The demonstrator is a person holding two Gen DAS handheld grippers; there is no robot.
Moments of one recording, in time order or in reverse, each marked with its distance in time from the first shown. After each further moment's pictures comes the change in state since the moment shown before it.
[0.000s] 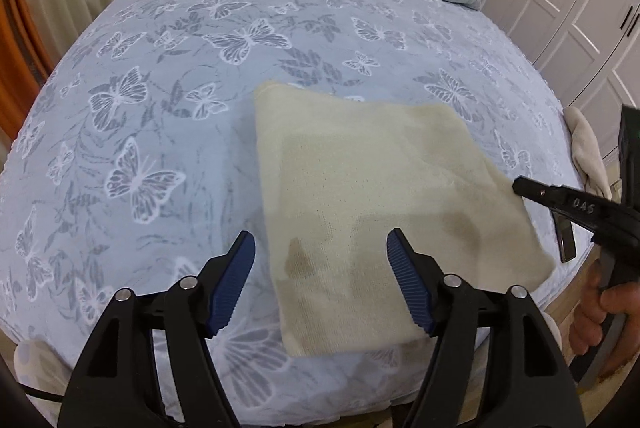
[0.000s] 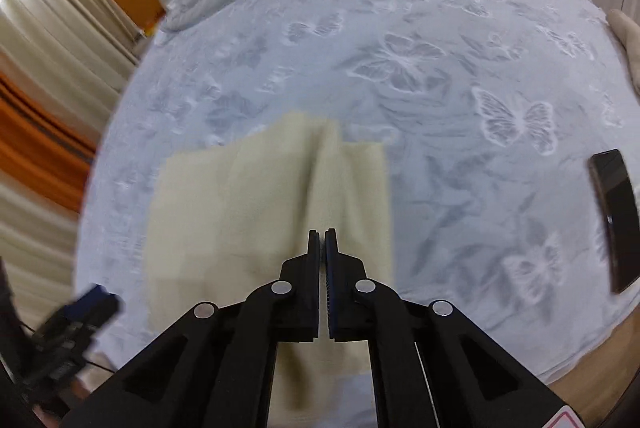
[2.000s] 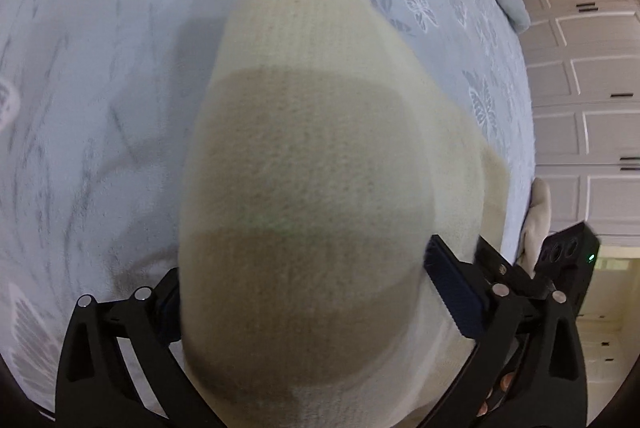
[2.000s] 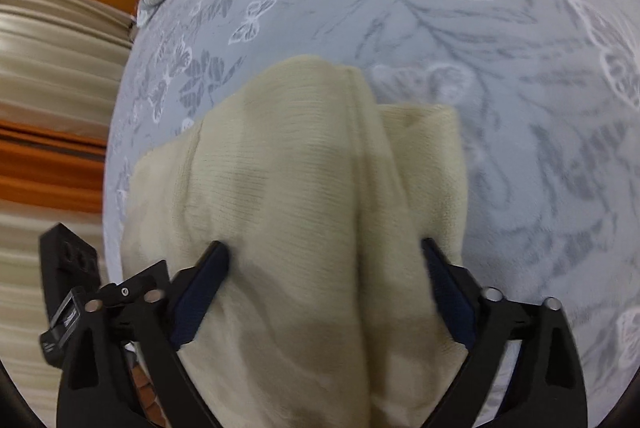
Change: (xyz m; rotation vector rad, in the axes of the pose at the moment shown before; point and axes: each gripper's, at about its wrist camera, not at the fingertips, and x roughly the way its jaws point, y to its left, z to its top) left arm 0.164 0.040 0.045 -0.440 0.354 -0.323; right arm 0.086 0.012 0.057 0.135 0.150 0.237
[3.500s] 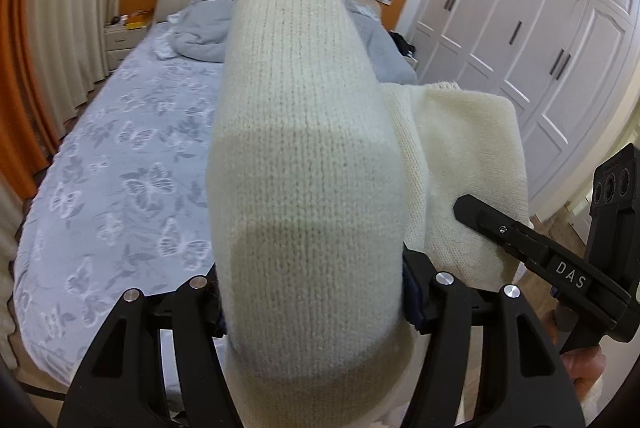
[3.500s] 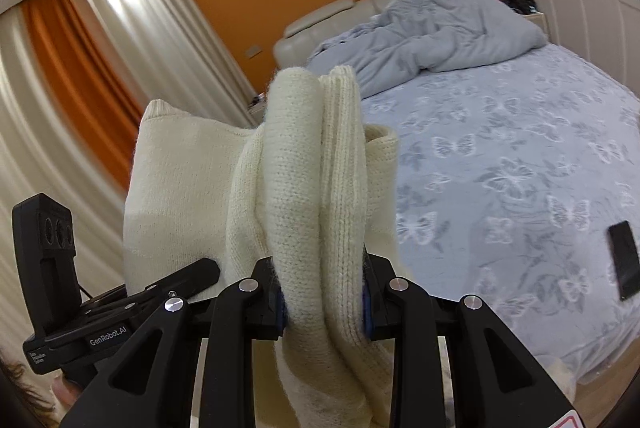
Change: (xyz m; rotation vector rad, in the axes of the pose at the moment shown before) left arm -0.348 -0.087 -0.189 0.531 -0.561 0.104; right arm -0.279 0.231 -0.203 -0.349 -0.526 0.157
